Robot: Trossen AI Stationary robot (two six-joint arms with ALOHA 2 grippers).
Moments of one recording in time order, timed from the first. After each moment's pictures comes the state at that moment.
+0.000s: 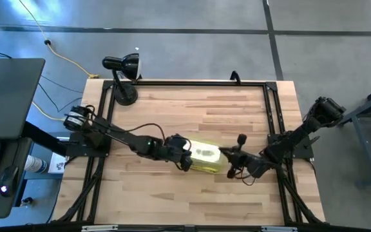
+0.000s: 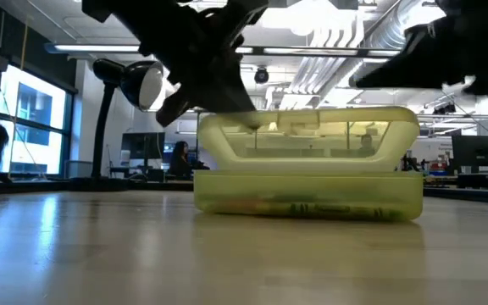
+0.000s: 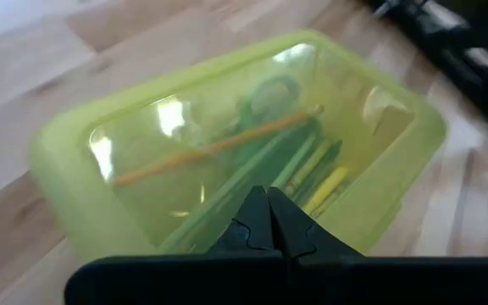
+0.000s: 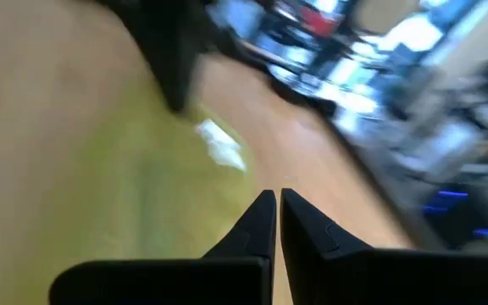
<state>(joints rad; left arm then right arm) -0.27 1.72 1.06 -0.05 -0.40 -0.92 0.64 1.35 0.44 0.43 1.04 -0.06</state>
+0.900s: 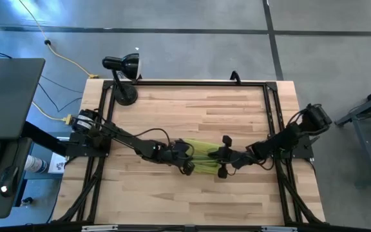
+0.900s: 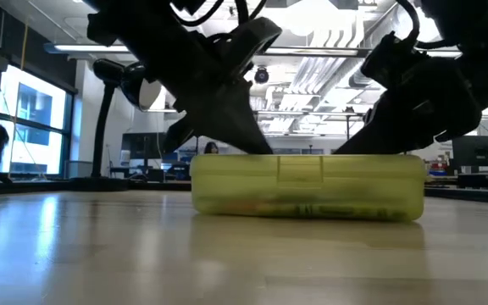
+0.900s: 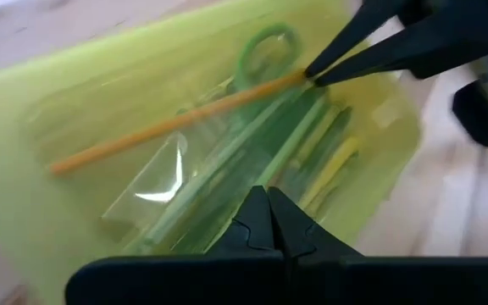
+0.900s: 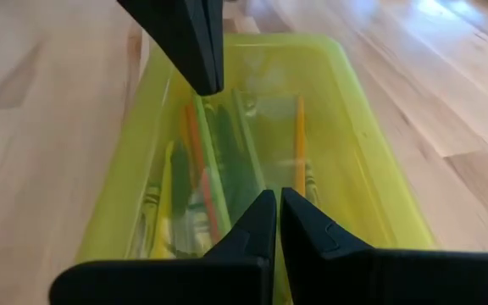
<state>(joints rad) -0.28 1.84 1.06 0.03 -0.35 -0.97 0.41 1.61 0.45 0.55 0.51 0.35</state>
